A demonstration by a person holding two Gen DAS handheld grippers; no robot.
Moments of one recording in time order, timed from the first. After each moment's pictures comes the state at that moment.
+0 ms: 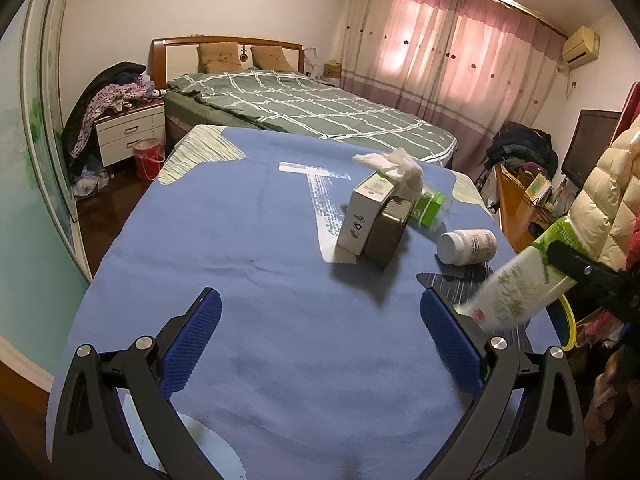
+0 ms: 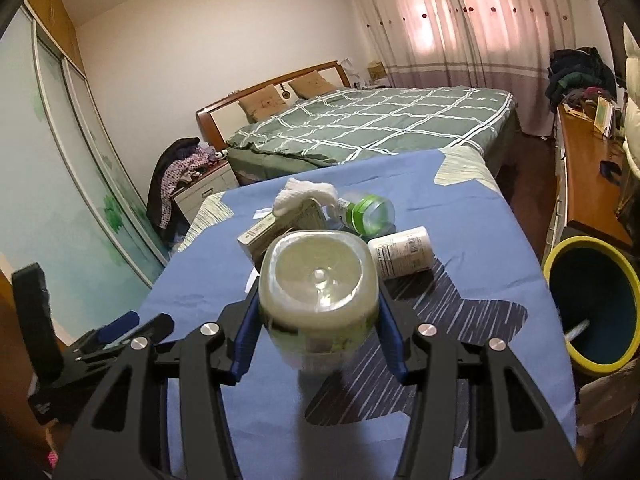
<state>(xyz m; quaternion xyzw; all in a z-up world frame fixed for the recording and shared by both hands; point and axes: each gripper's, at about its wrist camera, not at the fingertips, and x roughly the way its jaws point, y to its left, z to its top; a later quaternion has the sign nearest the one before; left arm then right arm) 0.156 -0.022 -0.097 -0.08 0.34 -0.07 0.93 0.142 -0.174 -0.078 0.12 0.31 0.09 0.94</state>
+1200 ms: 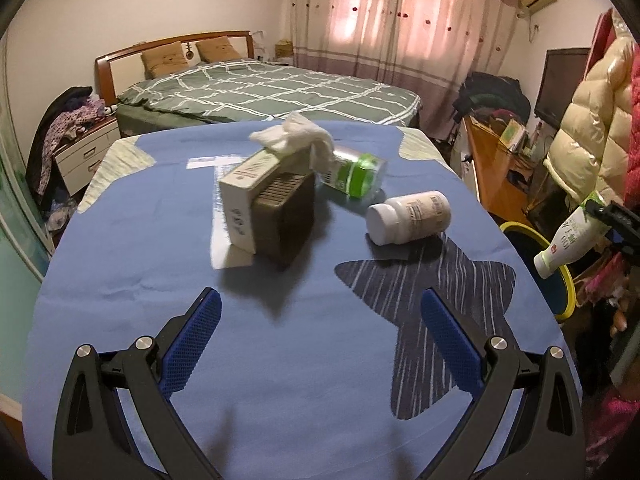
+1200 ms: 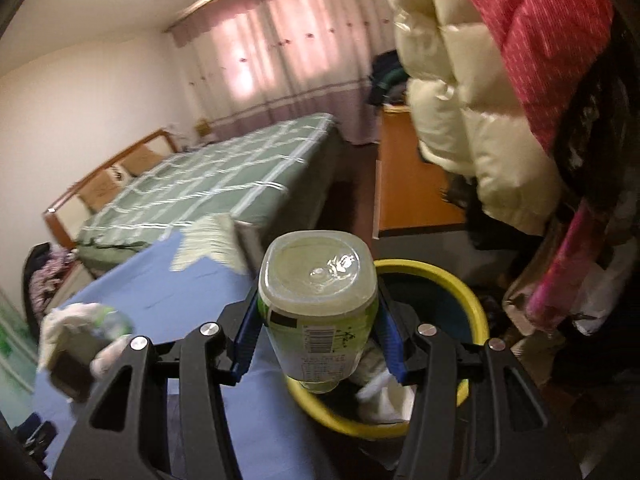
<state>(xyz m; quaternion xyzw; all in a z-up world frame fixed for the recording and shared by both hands) 0.194 -0.123 -0.109 0.00 0.37 -0.14 0.92 0.120 -0.412 -0.098 0.20 0.26 -0.23 0.92</state>
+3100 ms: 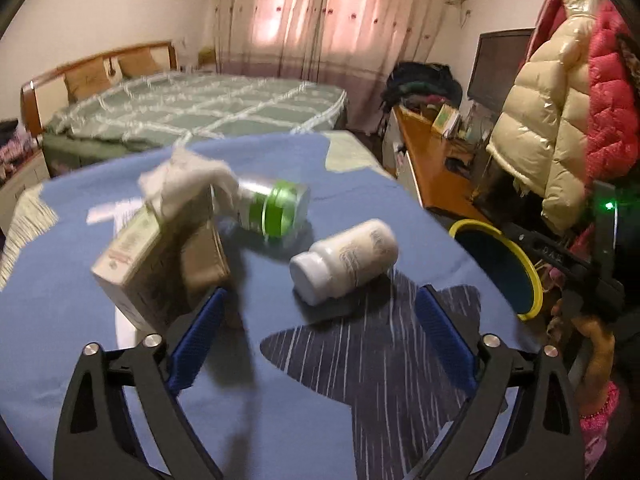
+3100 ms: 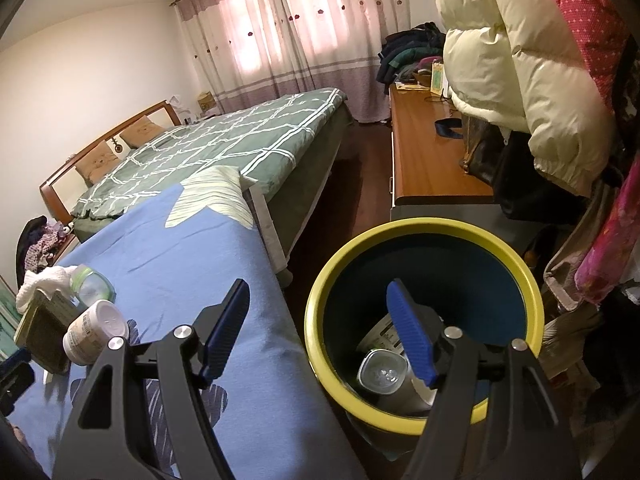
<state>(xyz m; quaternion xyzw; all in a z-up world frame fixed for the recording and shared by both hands) 0.252 -0.168 -0.107 0.02 0.34 -0.27 0.90 0.171 -0.377 -0.152 0.18 0.29 -0.21 0.92</state>
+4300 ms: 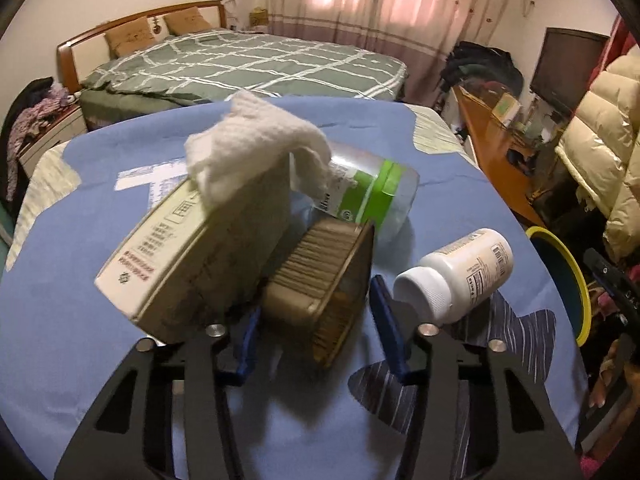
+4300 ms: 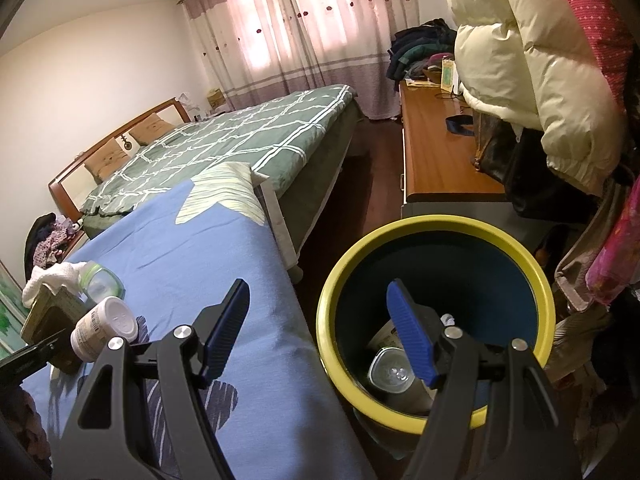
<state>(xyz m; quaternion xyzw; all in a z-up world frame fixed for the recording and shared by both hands) 0.329 -0.155 -0.148 0.01 0.43 -0.18 0.88 0.175 -0.370 -0.151 0.19 0.30 -0.19 0.92</state>
